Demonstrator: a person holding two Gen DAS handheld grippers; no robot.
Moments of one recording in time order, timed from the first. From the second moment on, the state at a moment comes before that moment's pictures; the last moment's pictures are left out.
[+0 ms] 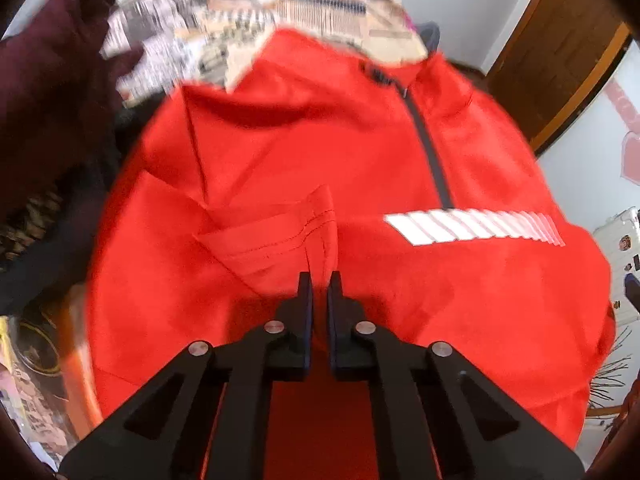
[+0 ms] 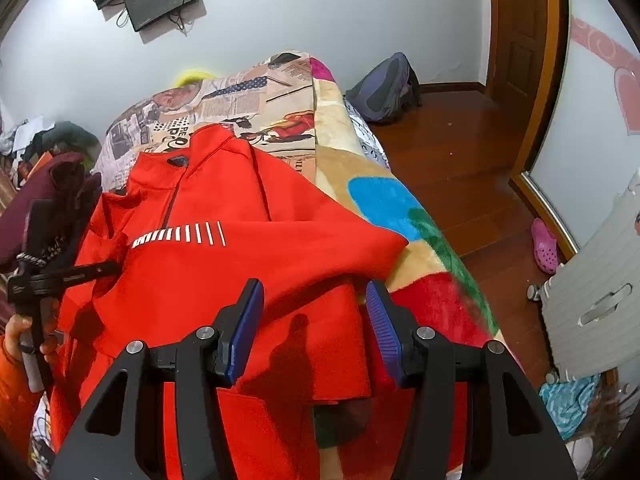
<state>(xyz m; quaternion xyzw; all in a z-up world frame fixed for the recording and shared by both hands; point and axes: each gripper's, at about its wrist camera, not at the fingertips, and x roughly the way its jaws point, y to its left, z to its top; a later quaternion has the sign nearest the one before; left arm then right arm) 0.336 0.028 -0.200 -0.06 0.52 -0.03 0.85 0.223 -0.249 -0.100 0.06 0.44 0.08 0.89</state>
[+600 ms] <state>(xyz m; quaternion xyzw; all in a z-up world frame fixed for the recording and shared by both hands) 0.254 0.109 -0.153 -0.03 0.42 0.05 0.90 0.221 -0.216 -0.131 0.05 0.48 0.12 0.87</state>
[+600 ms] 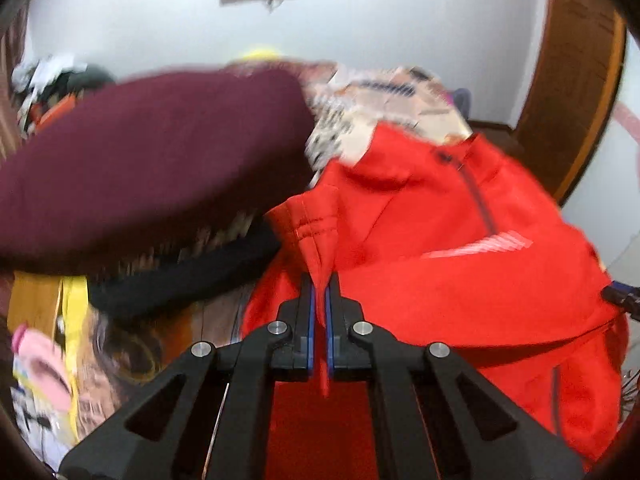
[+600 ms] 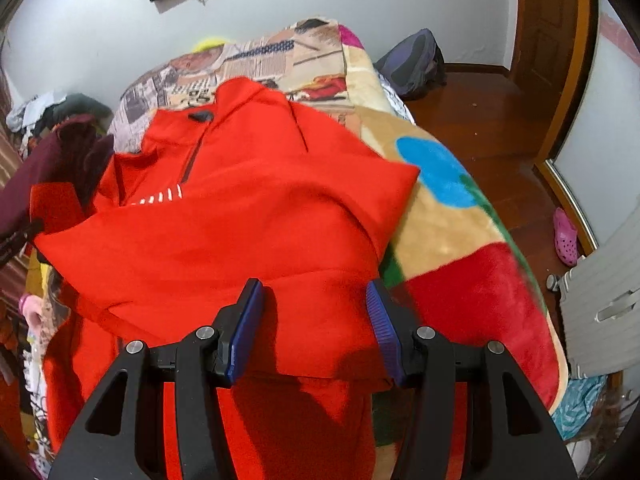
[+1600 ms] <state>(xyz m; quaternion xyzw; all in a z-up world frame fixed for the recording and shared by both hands) 0.249 0.093 -0.134 0.00 0.42 0.04 0.90 0.232 -0.202 -0.087 0.01 0.43 0.14 0.89</state>
